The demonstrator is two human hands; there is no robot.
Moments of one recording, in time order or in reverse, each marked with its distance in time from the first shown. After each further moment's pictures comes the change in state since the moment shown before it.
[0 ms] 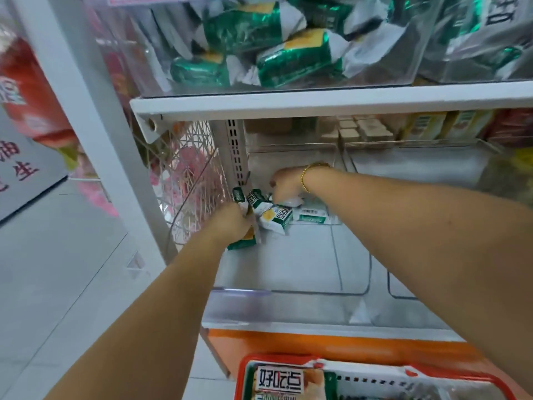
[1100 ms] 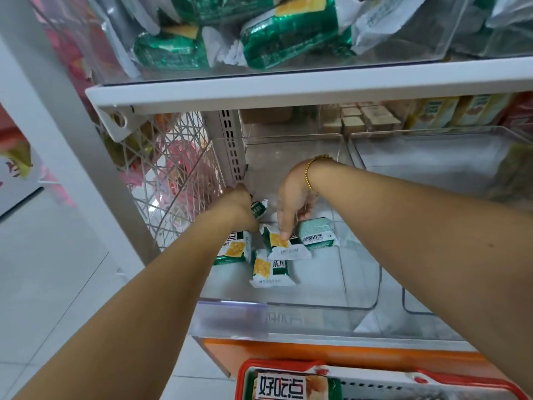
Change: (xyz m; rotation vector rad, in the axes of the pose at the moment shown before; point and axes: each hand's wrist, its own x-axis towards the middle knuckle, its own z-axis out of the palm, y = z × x) left_hand 0.031 0.017 -0.003 0.265 -0.130 0.007; right_hand 0.028 0.021 0.014 0.231 -0.554 0.026
